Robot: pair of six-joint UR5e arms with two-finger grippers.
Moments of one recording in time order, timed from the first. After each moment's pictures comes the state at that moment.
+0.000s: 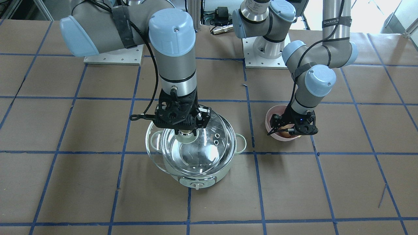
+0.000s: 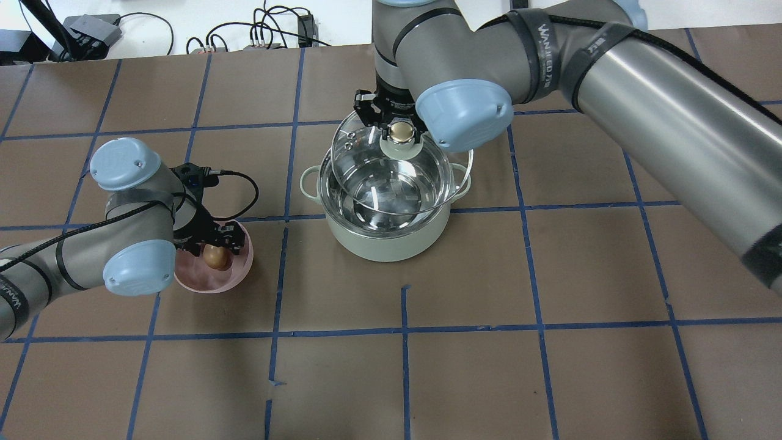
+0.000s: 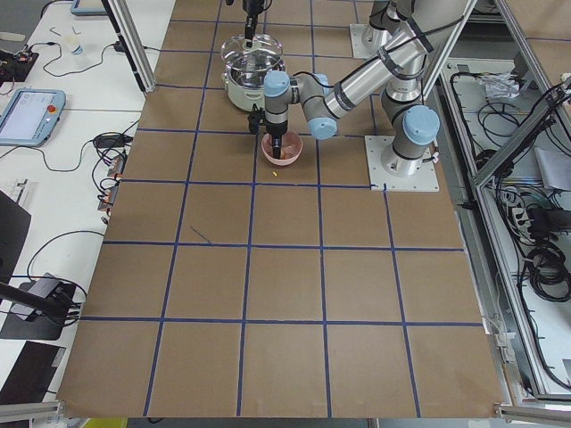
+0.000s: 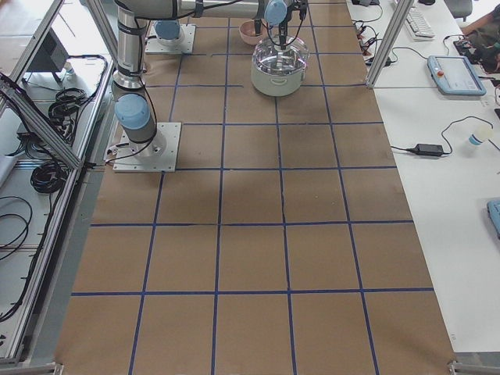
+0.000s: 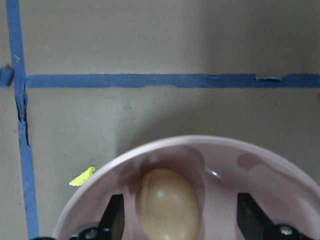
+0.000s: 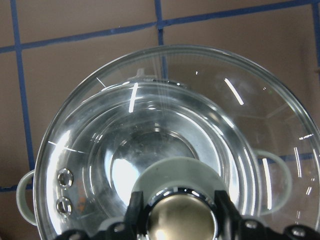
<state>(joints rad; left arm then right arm) -1.34 -1.77 -2.18 -0.76 1.60 0.22 1.91 -1.24 1.44 -1.93 -1.56 0.46</state>
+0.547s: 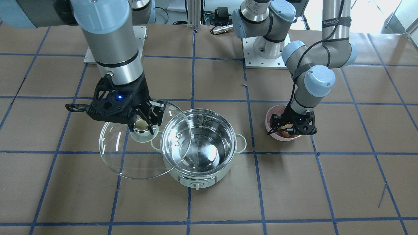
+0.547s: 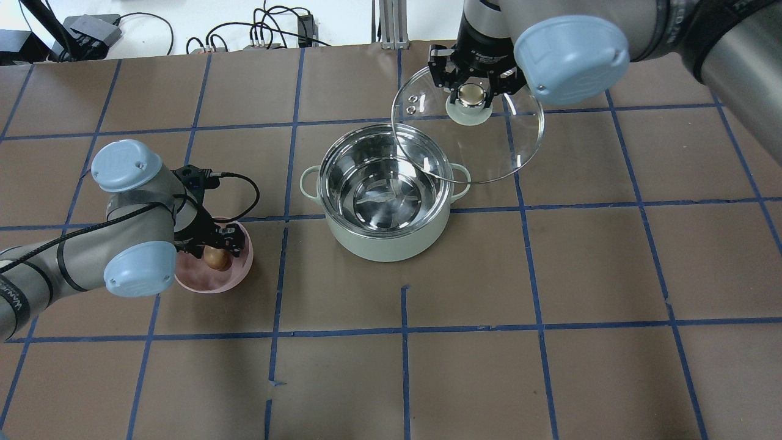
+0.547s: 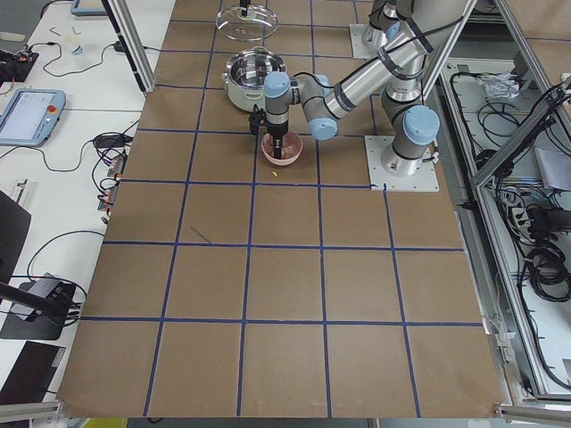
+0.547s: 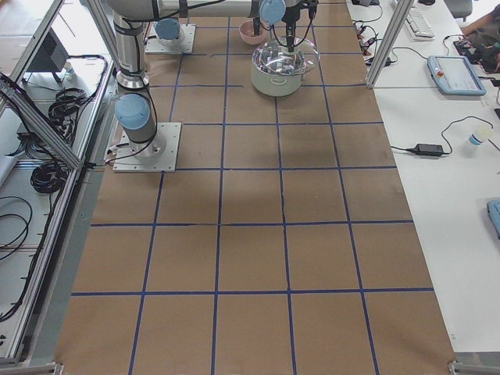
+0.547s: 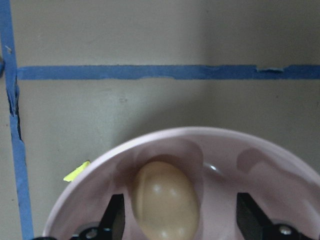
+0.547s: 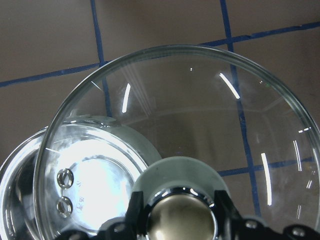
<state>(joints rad) -1.34 -1.77 -2.19 -0.76 1.60 0.21 1.75 -1.34 1.44 -1.87 -1.56 0.34</state>
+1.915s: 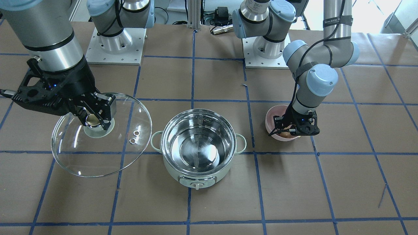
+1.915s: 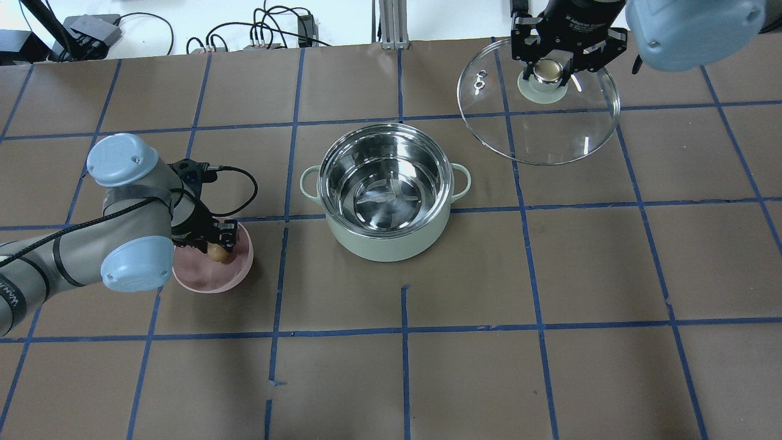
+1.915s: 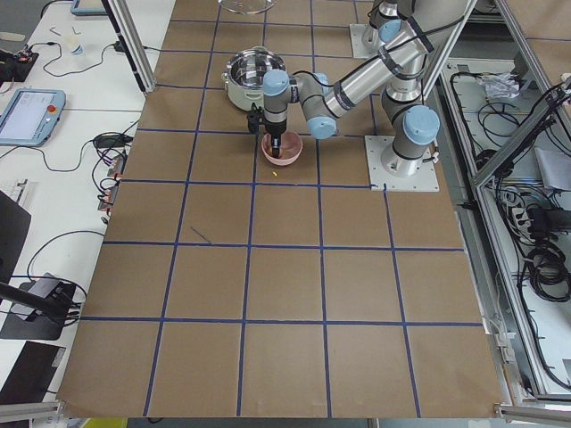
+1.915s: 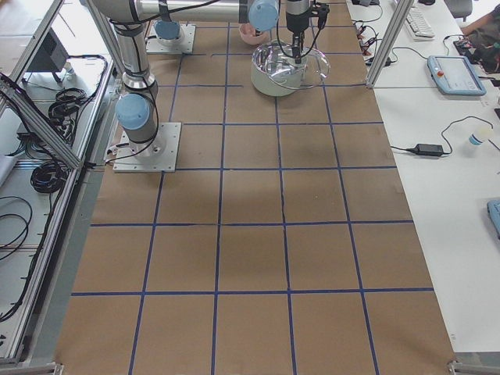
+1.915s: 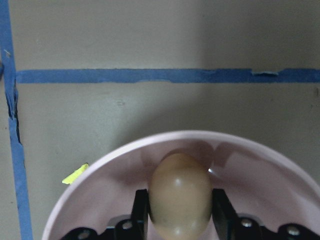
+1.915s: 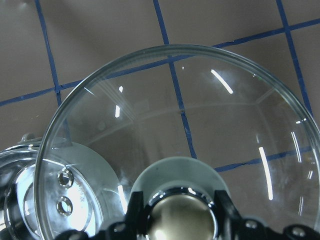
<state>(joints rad) -1.35 -1.76 -2.15 -0.79 1.60 0.20 1.60 -1.41 1.45 -1.80 -1.55 0.26</state>
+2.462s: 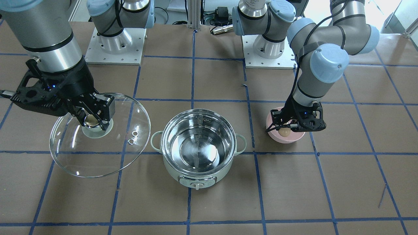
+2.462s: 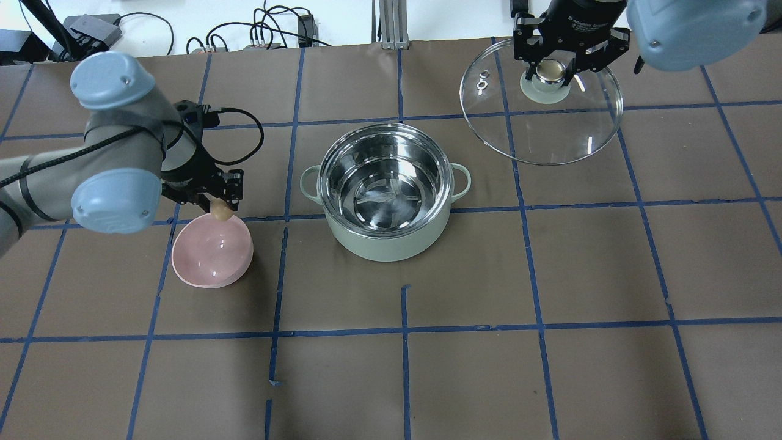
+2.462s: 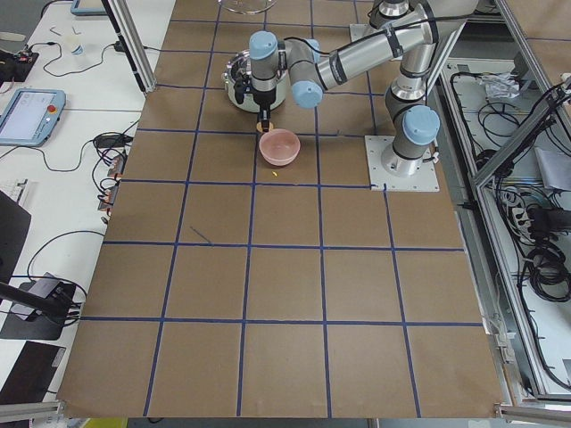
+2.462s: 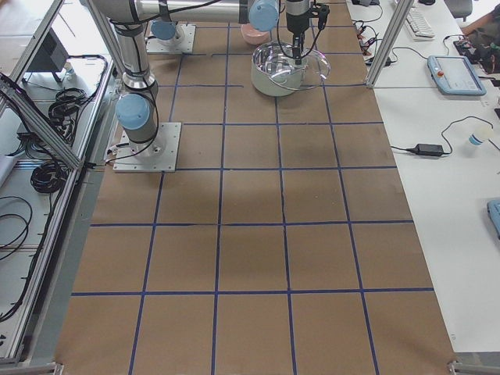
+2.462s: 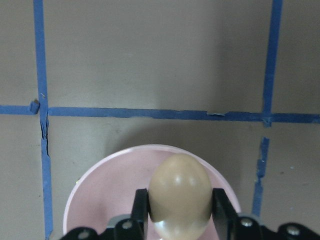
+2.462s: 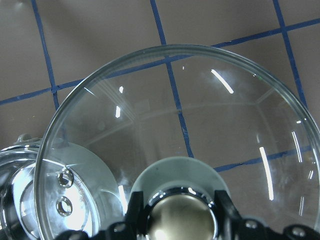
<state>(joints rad) -1.49 -1.70 -1.87 -1.13 1.60 0.02 1.60 -1.41 1.45 -1.80 -1.56 0.26</state>
